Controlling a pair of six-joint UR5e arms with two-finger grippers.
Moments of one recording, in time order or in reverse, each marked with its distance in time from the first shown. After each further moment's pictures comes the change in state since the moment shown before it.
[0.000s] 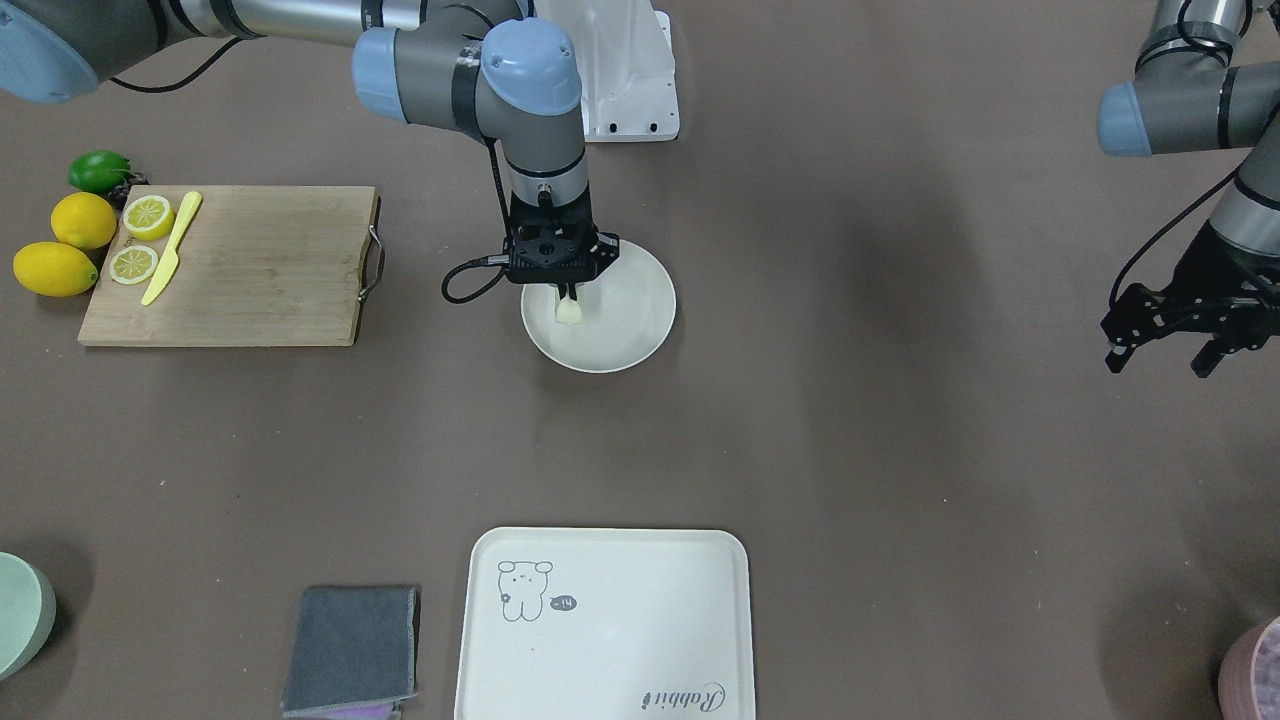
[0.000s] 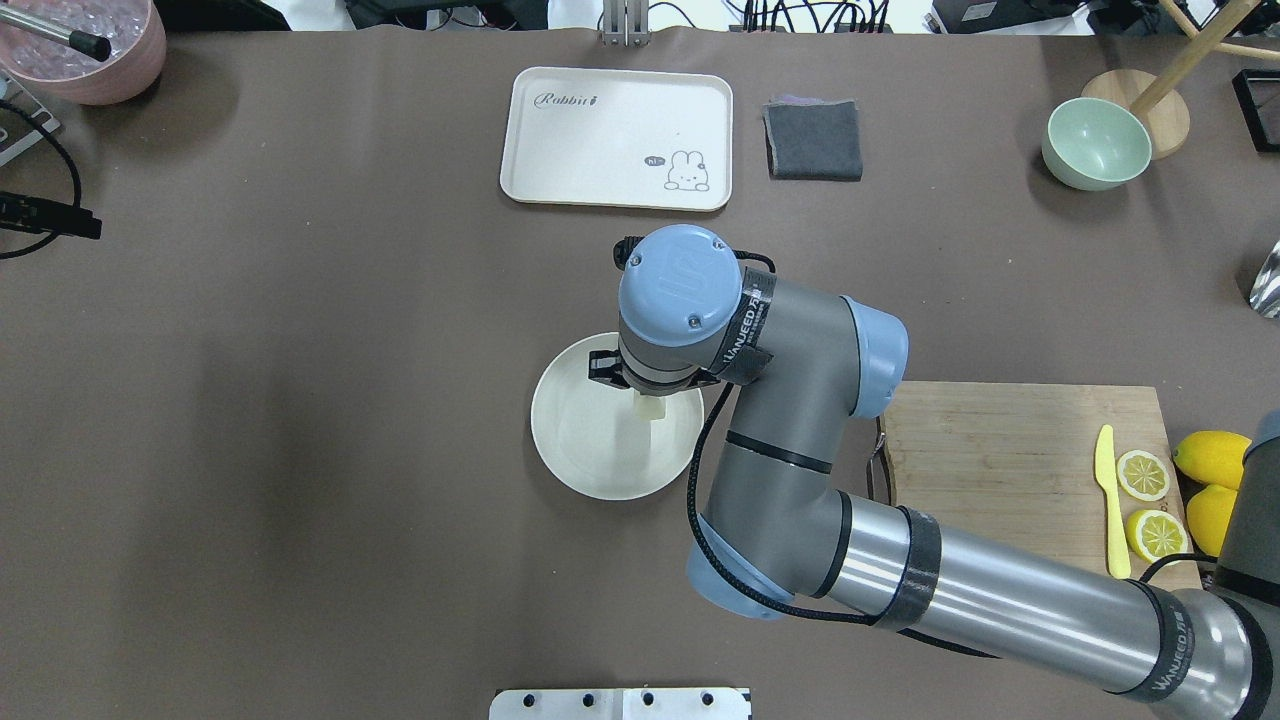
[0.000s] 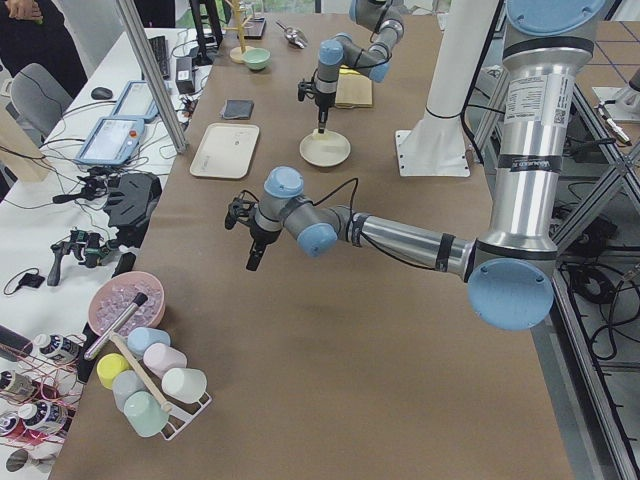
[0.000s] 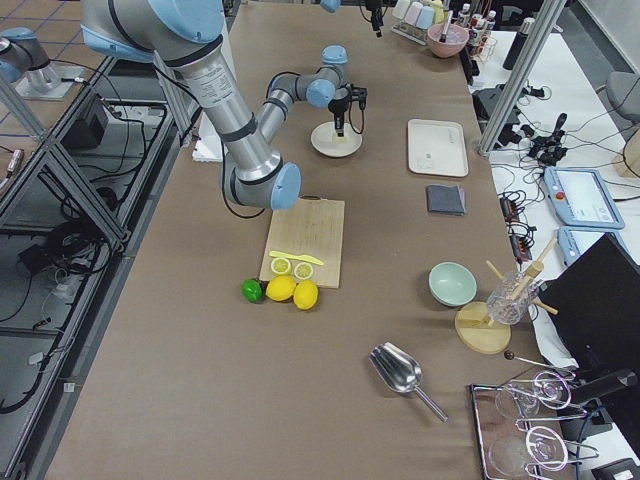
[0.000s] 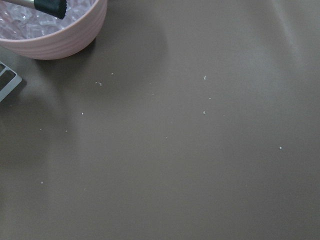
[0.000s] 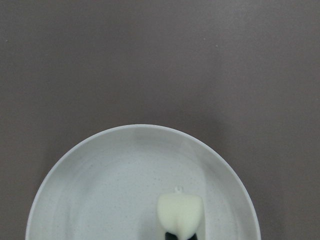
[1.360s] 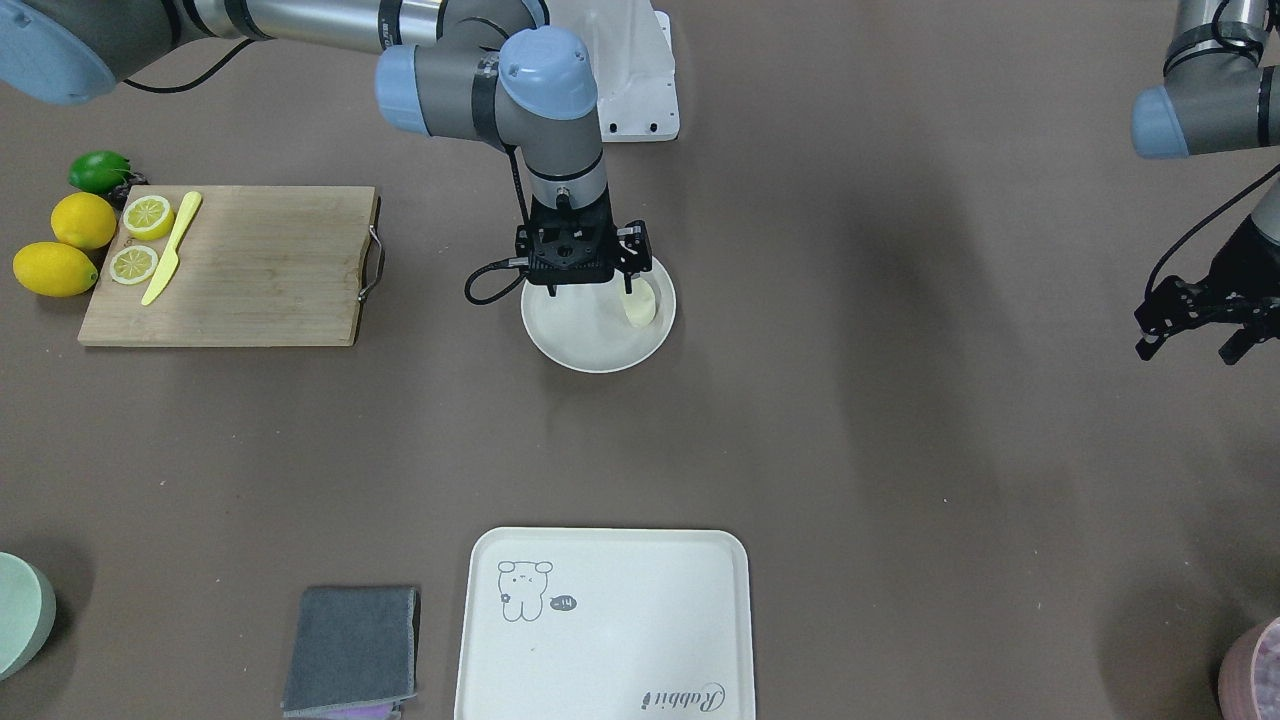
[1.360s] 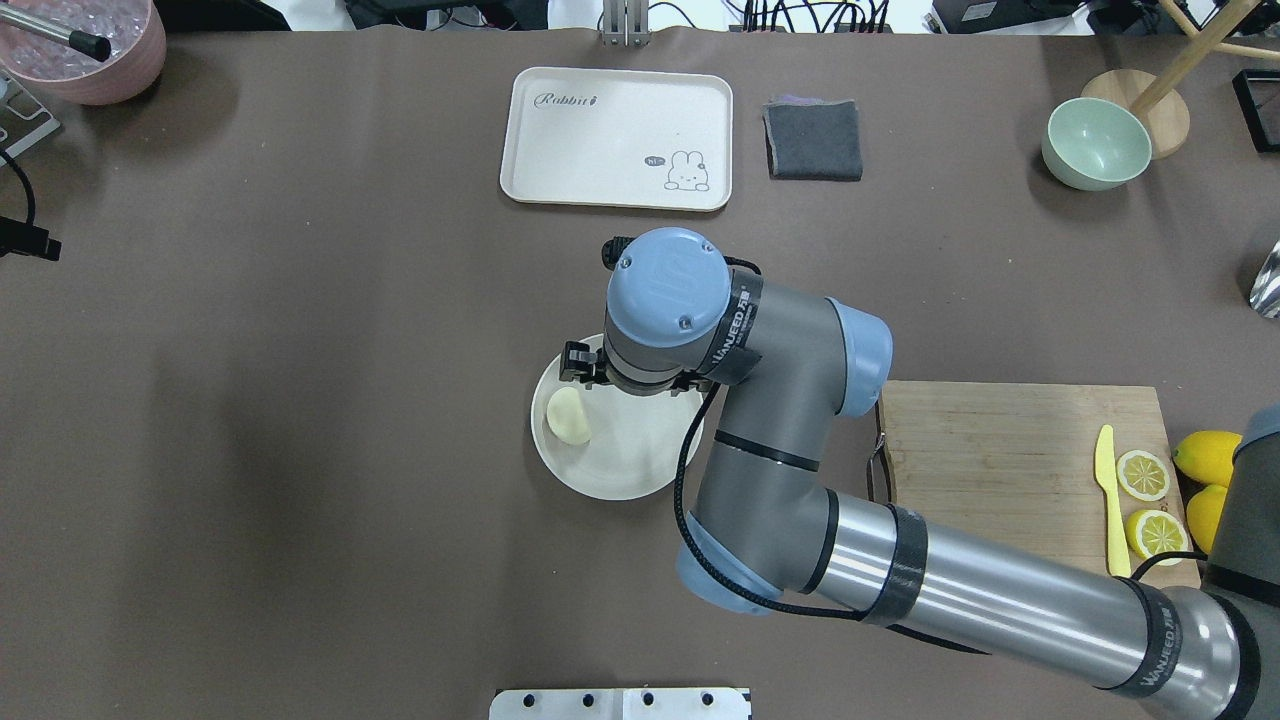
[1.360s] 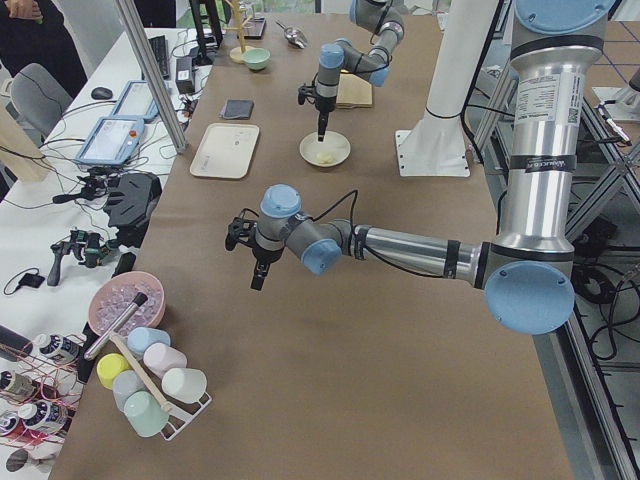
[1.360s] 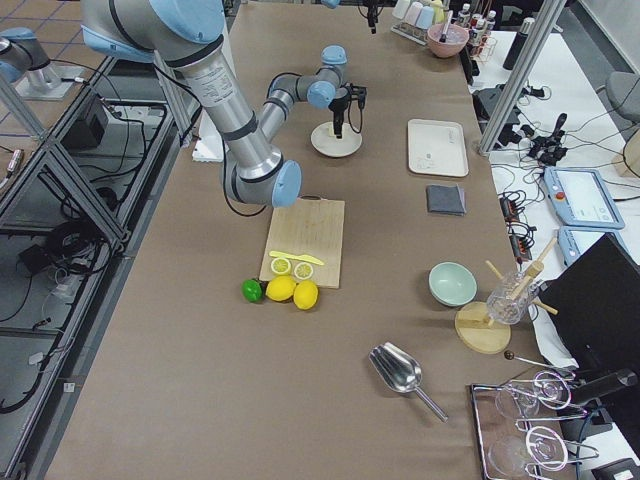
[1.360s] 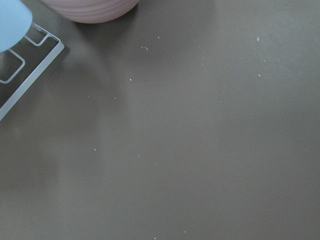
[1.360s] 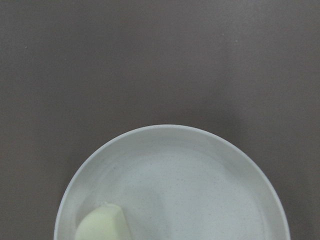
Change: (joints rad) left arm -0.061 0.017 0.036 0.016 -0.131 0.046; right arm 0.031 0.005 0.017 -0.002 0.046 0.046
